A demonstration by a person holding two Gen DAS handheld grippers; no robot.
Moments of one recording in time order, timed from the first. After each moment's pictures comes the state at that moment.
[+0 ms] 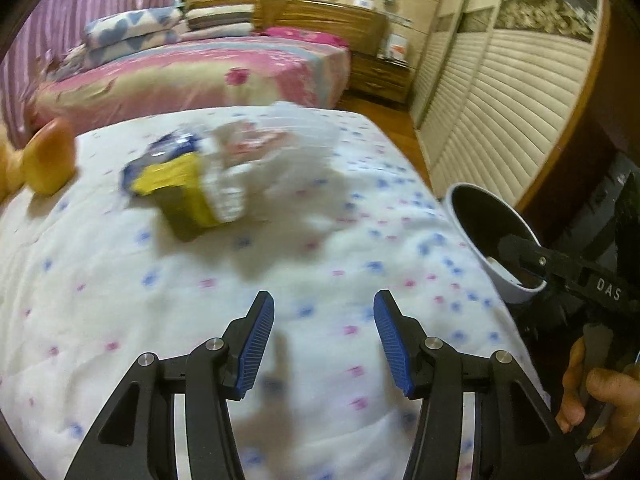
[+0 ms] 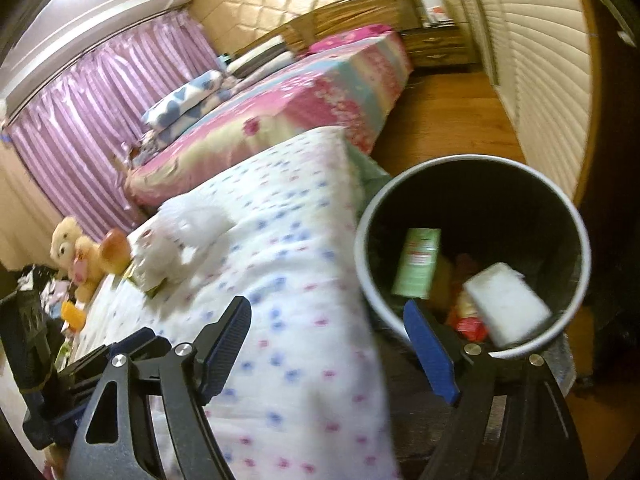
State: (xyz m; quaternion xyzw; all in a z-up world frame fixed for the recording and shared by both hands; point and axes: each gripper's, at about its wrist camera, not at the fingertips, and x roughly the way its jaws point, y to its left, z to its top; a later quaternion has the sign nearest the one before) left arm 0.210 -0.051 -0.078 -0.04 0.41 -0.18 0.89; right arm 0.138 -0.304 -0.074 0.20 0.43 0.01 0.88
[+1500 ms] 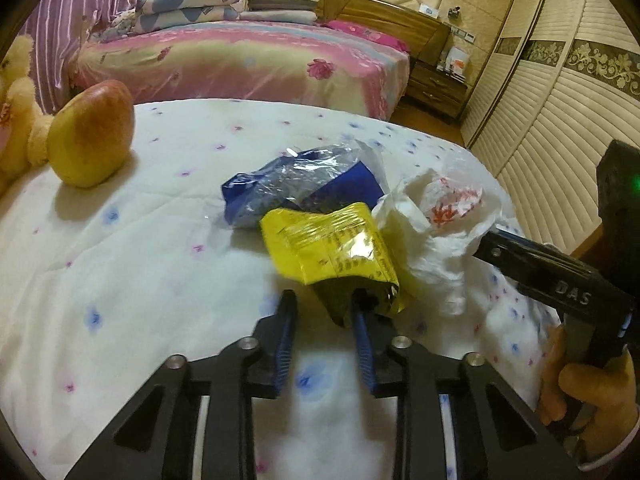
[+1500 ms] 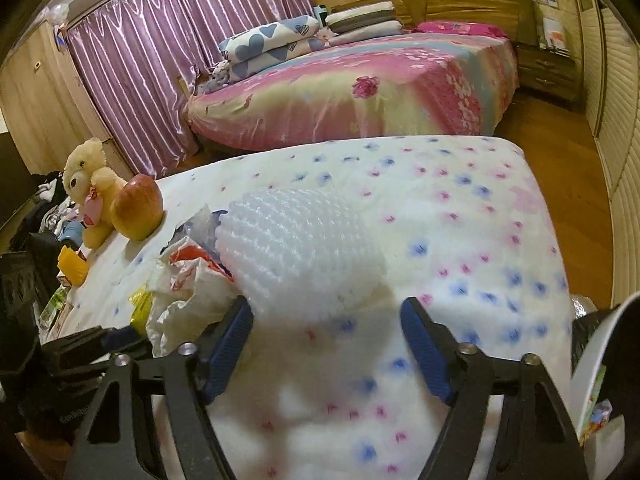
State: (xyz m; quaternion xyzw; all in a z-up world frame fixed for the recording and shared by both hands) left arm 0.314 0.018 -0.100 -0.08 0.43 -0.11 0.89; right arm 0.281 -0.194 -0.105 0.09 0.46 0.14 0.87
